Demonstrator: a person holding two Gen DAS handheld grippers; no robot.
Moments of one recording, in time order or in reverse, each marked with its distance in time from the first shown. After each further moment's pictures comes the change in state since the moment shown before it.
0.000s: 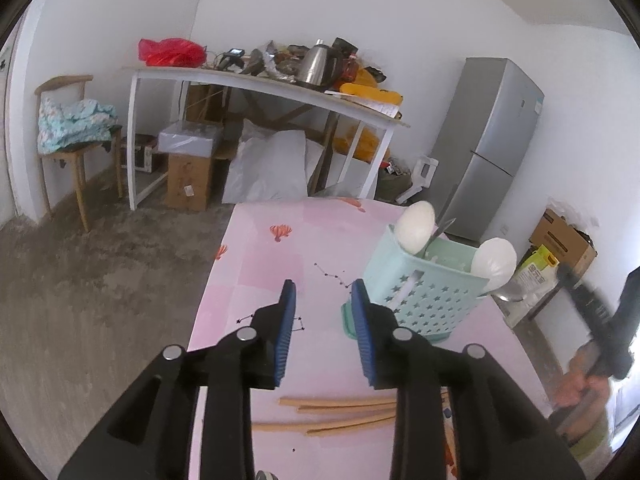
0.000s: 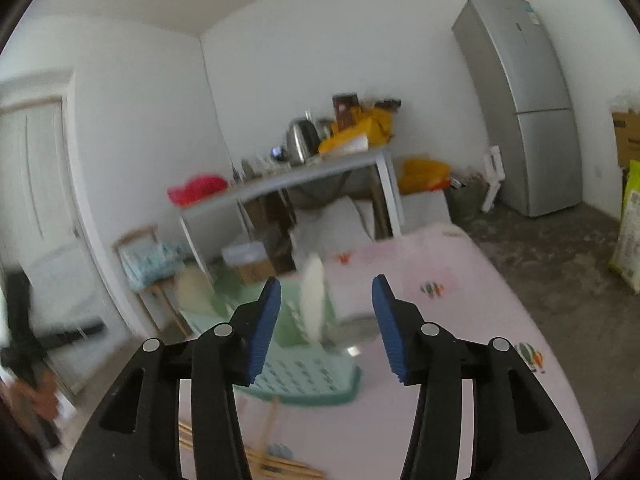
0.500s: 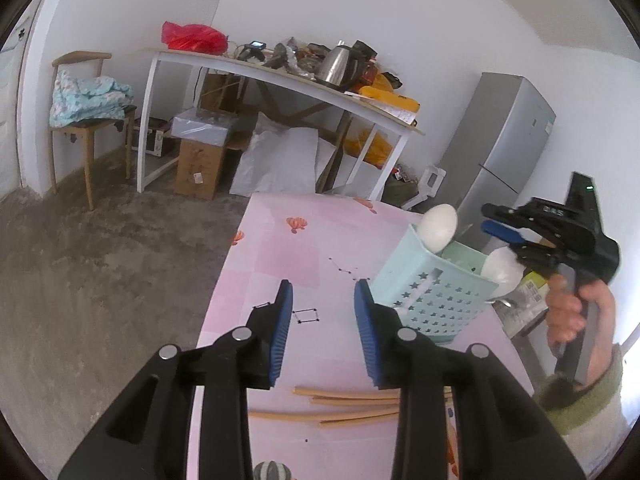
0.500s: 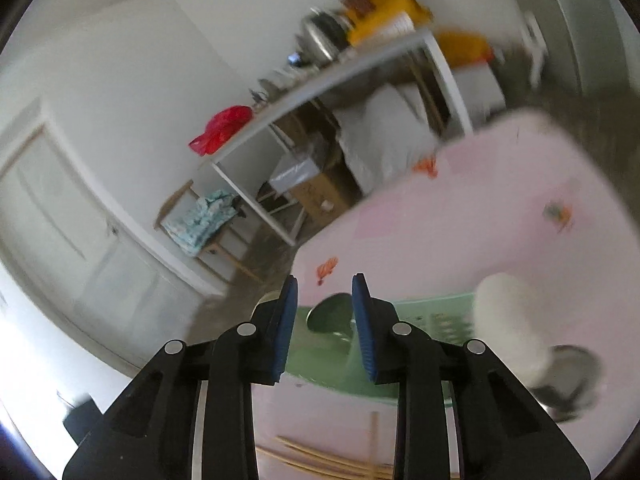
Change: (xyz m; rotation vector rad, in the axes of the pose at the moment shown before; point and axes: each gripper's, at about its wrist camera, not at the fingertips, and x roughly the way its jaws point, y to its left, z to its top) left arm -0.006 0.027 -0.011 -0.087 -0.002 0.000; right arm 0.176 0.043 0.022 0.318 0.499 0.156
